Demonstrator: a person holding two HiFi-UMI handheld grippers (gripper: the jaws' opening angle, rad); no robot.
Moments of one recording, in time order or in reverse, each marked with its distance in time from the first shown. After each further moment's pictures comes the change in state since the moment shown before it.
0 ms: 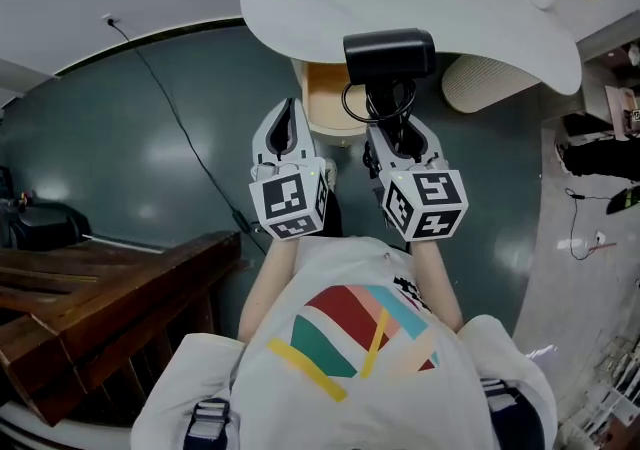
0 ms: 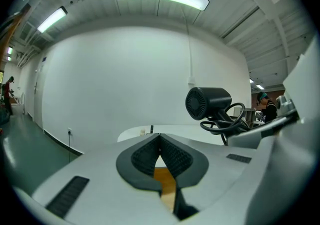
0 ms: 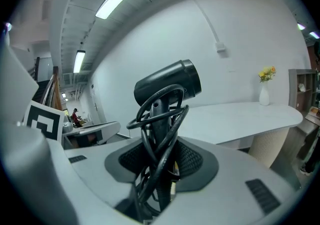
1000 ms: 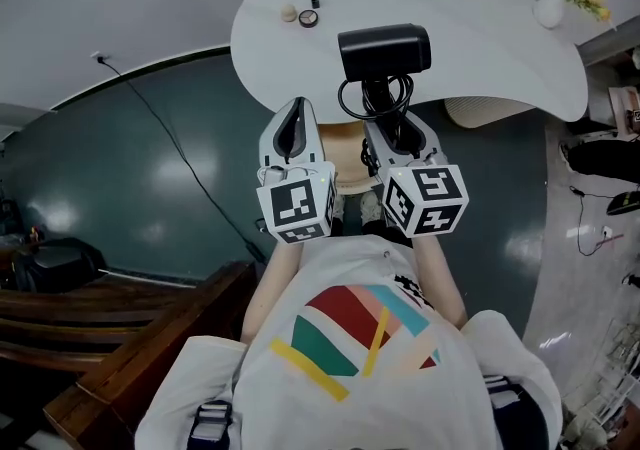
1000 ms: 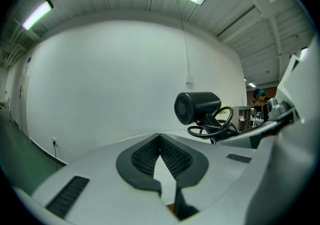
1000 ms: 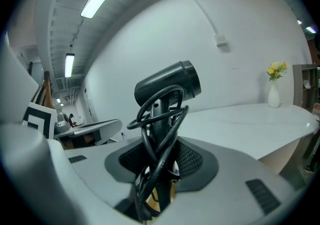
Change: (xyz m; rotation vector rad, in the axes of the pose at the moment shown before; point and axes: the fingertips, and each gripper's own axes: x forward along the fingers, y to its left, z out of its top) left arm 0.141 0.012 0.049 0.058 -0.021 -0.092; right arm 0.124 -0.044 0.071 0.044 -0.013 -0.023
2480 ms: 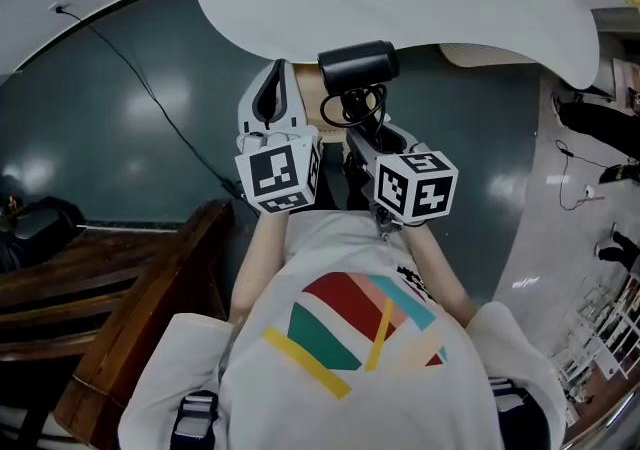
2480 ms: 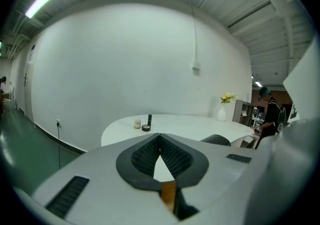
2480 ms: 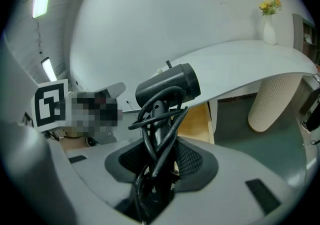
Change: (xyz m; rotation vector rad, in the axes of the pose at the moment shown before) left arm 0.012 0.005 -0.081 -0.080 0.152 0.025; right arm -0.018 0.002 -0.155 0.265 0.524 0.061
